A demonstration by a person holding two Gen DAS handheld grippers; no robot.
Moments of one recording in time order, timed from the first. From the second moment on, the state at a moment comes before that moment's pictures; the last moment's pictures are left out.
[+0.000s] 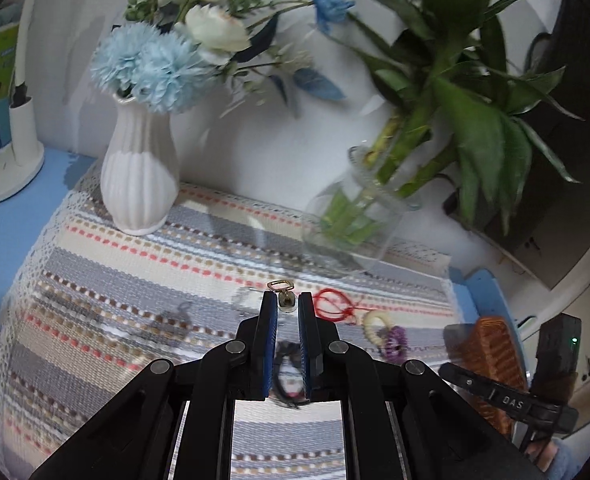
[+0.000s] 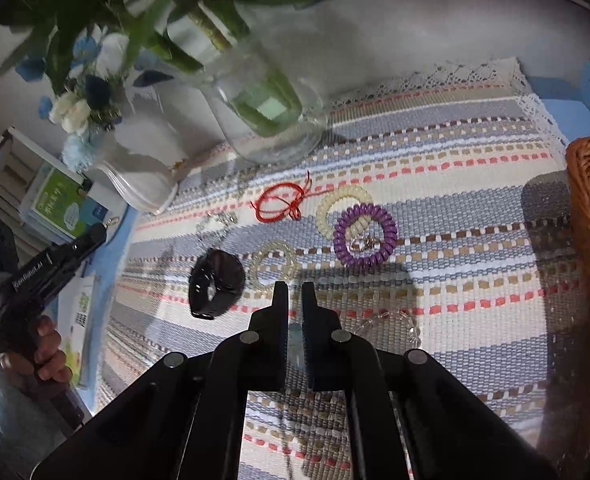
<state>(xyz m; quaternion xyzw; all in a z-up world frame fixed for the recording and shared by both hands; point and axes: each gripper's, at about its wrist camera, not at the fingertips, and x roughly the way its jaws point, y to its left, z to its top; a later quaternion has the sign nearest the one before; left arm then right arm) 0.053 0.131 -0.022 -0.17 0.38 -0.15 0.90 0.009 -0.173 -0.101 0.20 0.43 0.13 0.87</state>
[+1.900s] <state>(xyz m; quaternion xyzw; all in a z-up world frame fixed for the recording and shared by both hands) 0.030 0.002 -0.016 -0.15 0.46 -0.21 0.85 -0.026 -0.240 -0.112 0.15 0.41 0.01 0.90</state>
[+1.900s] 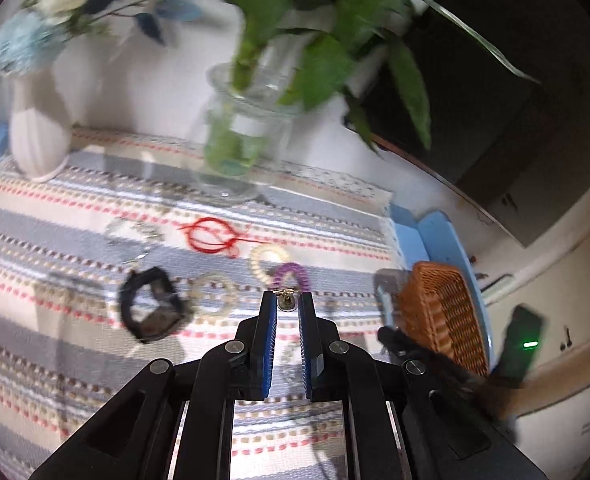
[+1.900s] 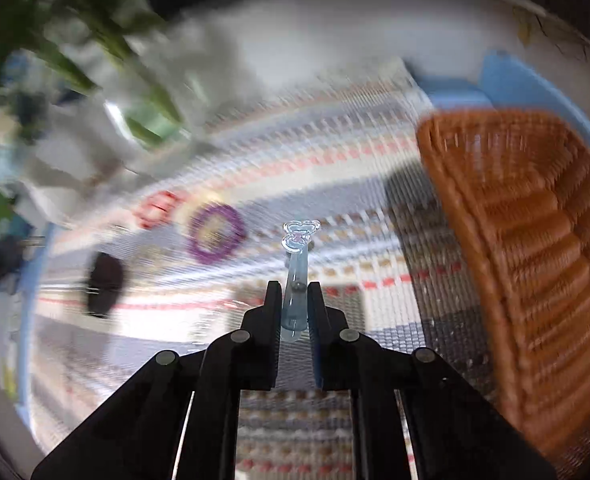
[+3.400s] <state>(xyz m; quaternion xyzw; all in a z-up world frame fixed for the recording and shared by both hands) -0.010 -0.312 -0.065 0.12 0.49 -0.40 0.76 -0.145 -0.427 -0.129 0.30 0.40 -0.13 0.86</state>
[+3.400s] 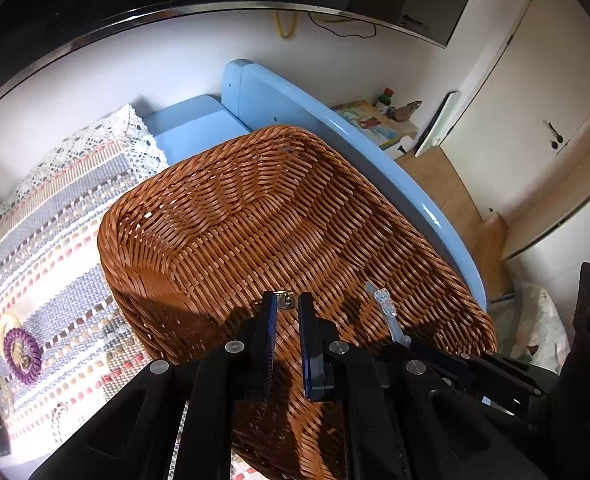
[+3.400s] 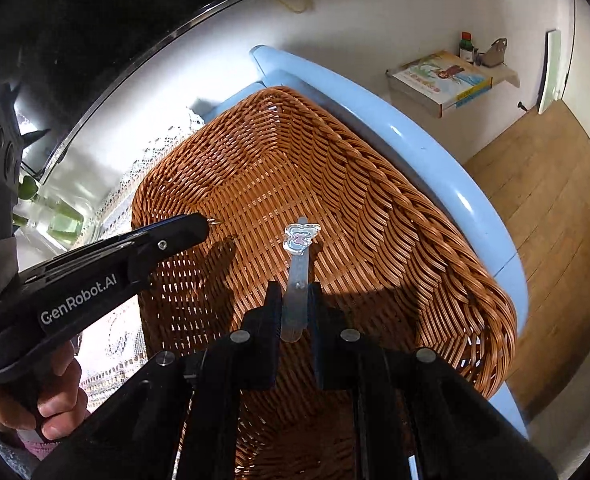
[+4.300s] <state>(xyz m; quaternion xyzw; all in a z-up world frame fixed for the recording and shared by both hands) -0.005 -0.290 -0.060 0.07 0.51 -0.39 0.76 -0.153 -0.429 -0.126 0.31 0.39 -0.14 0.85</state>
